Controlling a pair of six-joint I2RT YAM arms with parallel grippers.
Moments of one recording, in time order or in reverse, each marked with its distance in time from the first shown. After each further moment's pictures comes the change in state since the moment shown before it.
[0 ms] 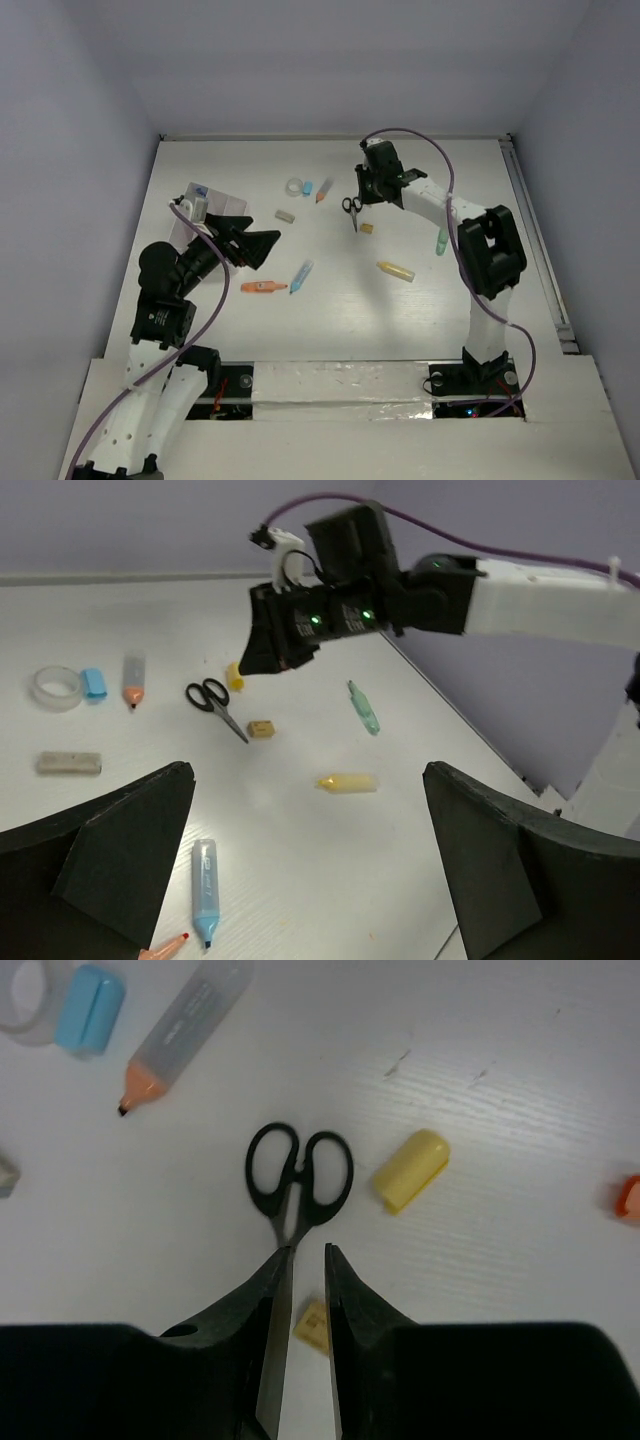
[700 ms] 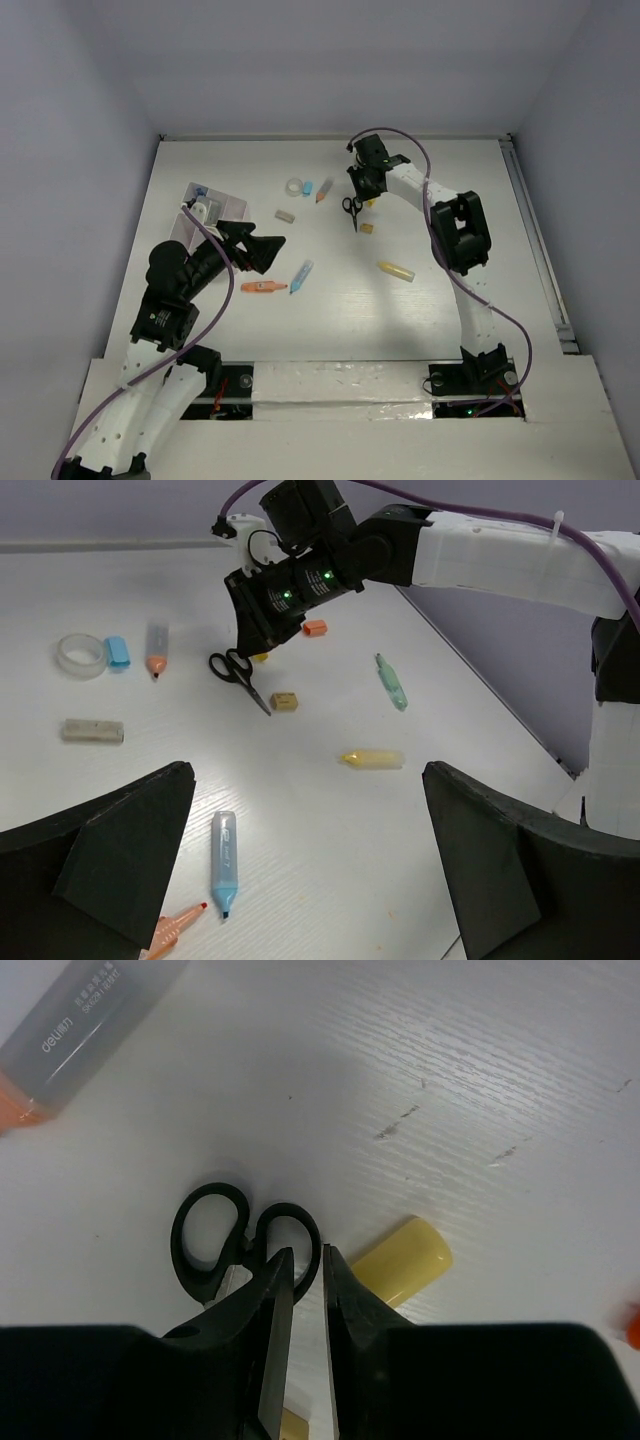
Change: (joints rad) left arm -0.129 -0.003 0.016 -0.116 -0.135 0.099; right arm -0.051 0.368 0.426 -0.259 -0.070 -0.192
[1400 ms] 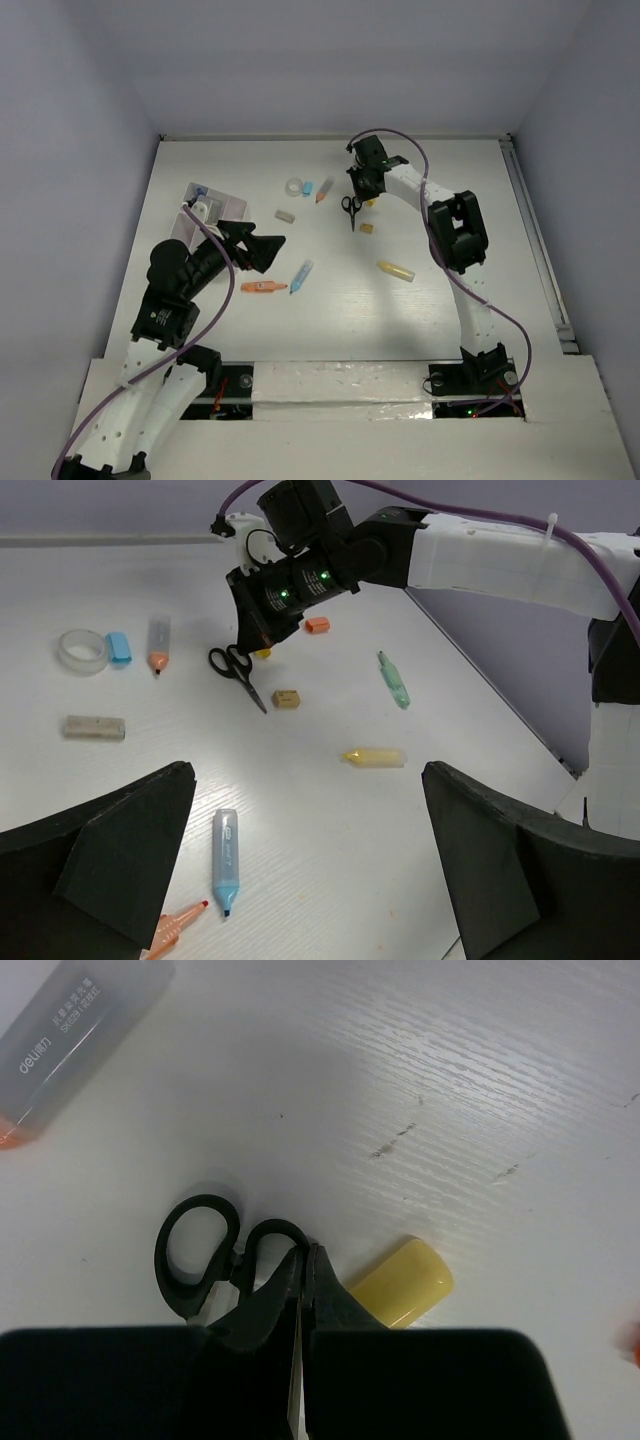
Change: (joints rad) left arm 0.002 0.008 0.000 0.001 -0.004 0.001; right arm 0.000 0.035 0.019 0.011 -0.008 0.009
